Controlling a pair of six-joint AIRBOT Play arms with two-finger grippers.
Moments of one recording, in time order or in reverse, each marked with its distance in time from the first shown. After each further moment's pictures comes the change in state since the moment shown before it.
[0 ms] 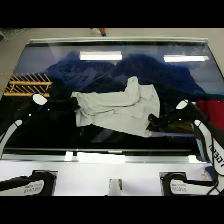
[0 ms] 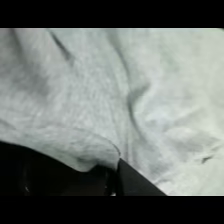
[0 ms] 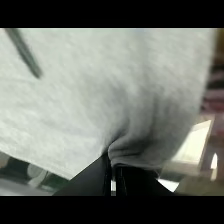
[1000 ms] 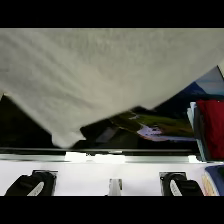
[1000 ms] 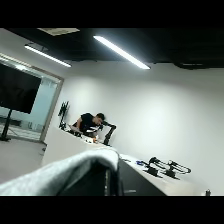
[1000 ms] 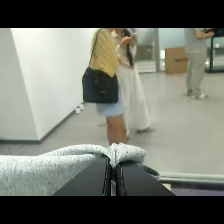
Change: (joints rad) left arm -0.132 0.696 0.650 0.000 0.258 0.126; right arm 0.021 0.853 0.760 -0.152 -0.309 -0.093
